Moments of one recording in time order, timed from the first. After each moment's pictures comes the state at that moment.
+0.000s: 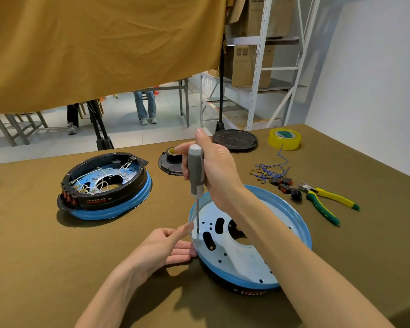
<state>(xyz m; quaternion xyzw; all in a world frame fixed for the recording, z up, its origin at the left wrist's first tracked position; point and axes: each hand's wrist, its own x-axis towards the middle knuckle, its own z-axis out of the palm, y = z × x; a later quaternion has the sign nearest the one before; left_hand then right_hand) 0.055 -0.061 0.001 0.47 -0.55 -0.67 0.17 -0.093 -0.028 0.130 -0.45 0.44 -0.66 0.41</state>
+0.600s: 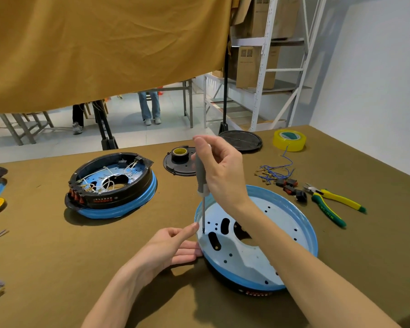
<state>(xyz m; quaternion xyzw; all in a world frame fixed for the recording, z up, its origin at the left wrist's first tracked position) 0.057 -0.060 0.005 0.45 -0.53 -0.70 0.17 -0.091 -0.023 0.118 -0.52 0.47 -0.69 0.18</state>
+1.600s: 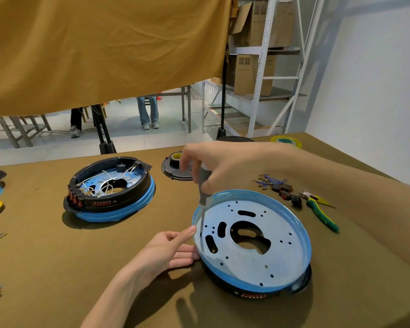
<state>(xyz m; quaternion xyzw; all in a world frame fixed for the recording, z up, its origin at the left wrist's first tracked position) 0.058 -0.054 0.008 0.44 -0.54 -0.69 0.19 -0.116 -0.007 0.213 -0.77 0.61 -0.04 0.17</state>
